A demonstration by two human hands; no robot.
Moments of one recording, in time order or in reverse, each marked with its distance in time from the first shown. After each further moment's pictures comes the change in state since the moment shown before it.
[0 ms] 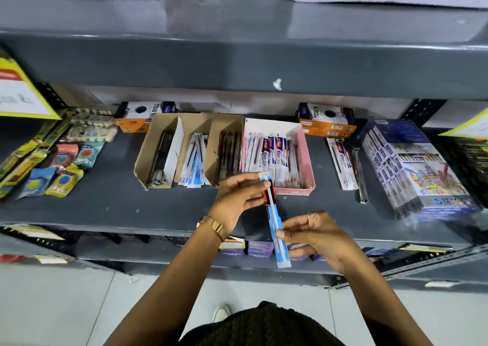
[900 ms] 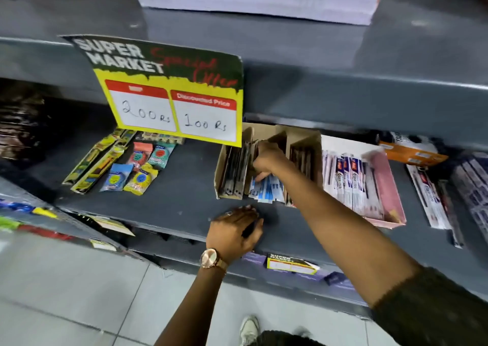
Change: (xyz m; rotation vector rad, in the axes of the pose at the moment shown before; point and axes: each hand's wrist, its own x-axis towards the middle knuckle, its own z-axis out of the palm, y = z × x) left_hand -0.026 -0.018 -0.173 1.378 0.313 0.770; right_hand 0.200 -0.145 0.204 -0.874 0.135 -0.085
